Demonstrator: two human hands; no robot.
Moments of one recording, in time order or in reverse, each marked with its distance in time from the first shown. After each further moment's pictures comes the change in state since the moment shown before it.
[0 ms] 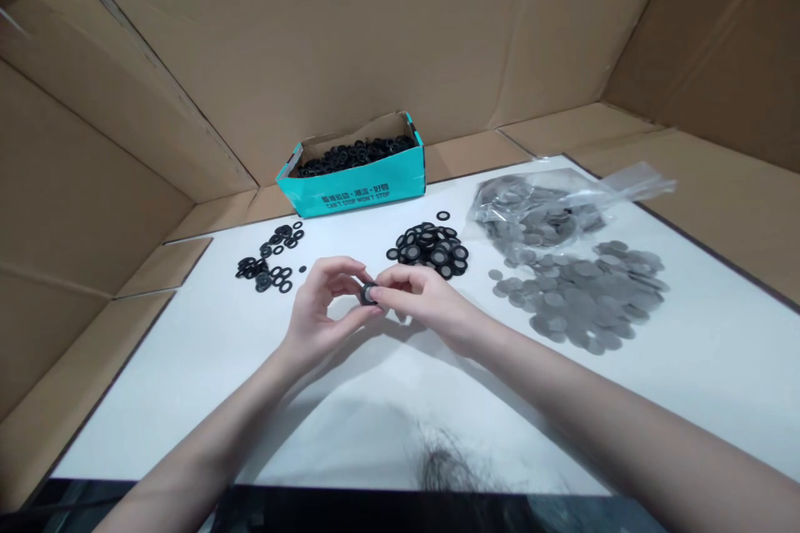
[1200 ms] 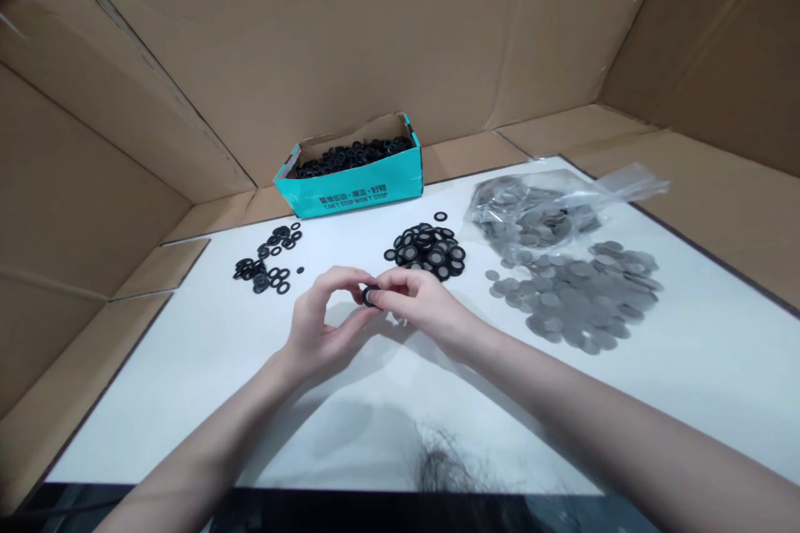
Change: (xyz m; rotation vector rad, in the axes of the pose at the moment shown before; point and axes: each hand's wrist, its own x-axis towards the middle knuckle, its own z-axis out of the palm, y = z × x) left_hand -0.002 0.002 0.002 0.149 -0.034 0.220; right_hand -0.002 -0.001 0.006 0.049 0.048 -0.011
